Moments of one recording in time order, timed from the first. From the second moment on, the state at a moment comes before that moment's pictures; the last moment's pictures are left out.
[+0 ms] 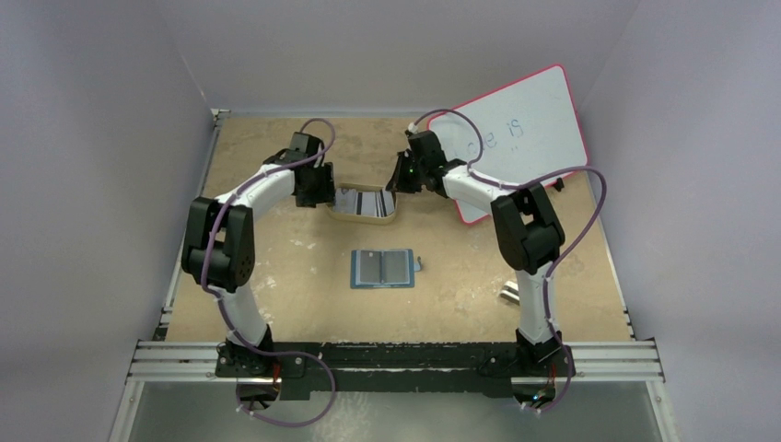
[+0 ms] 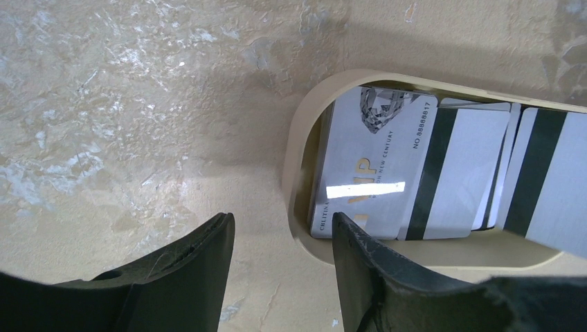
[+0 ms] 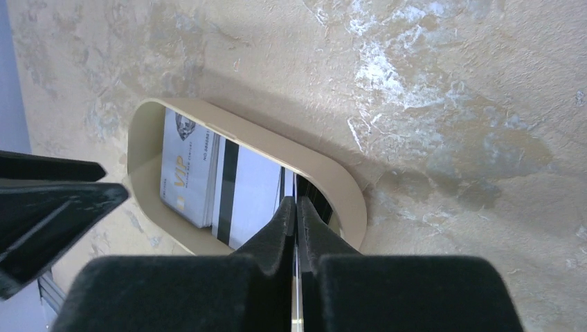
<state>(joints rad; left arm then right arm) -0.24 1.82 1.29 -0.52 0.02 -0.36 0.51 2.09 1.51 -0.16 -0.17 0.62</state>
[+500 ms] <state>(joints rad) -0.24 1.49 1.06 -0.29 0.37 -0.54 0.52 1.80 1.30 -0.04 -0.25 0.71</state>
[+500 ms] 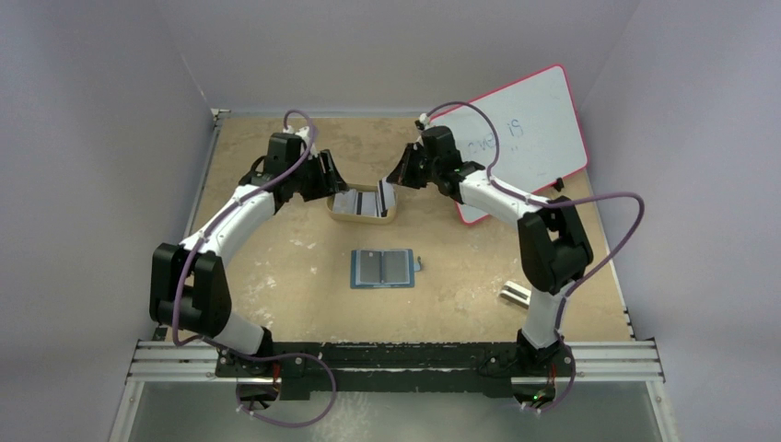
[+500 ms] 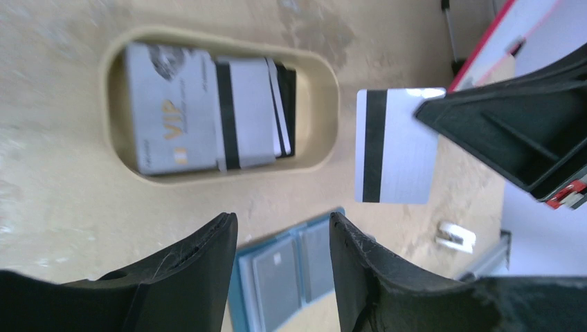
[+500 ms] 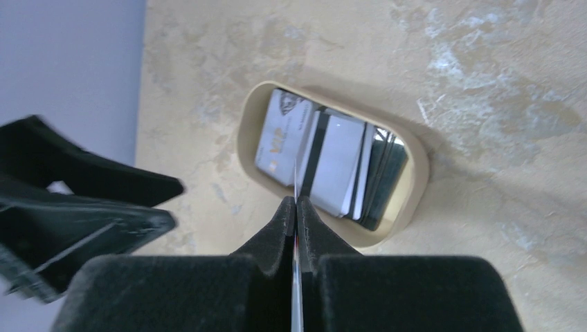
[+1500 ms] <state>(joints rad) -0.41 1.30 0.57 0.23 0.56 -0.97 0.61 1.47 0.76 0.30 -0.33 1.04</state>
